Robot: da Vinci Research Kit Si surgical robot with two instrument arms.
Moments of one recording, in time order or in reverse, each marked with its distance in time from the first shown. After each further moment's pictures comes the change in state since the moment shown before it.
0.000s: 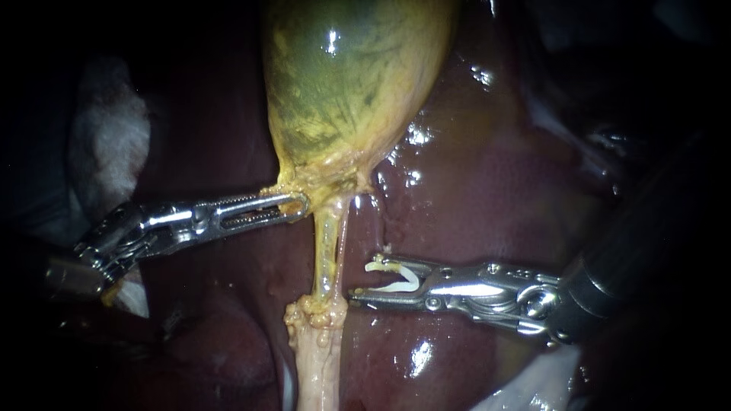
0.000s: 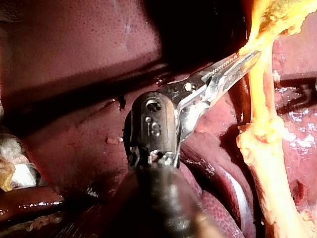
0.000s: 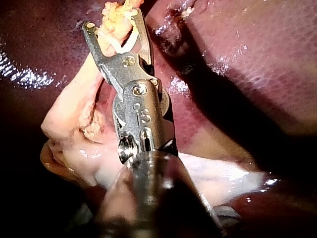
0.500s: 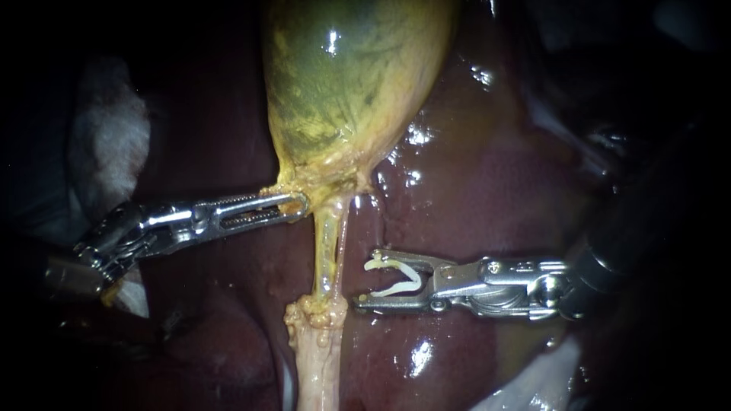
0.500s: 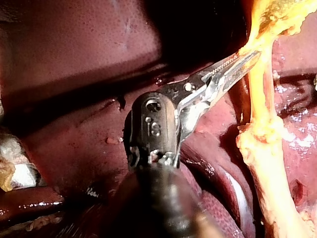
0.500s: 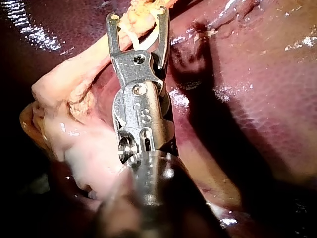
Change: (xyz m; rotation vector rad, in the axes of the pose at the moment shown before) right arm 0.000 0.001 0.000 -0.002 0.008 -0.178; left arm 0.000 0.000 0.000 -0.002 -0.001 -0.002
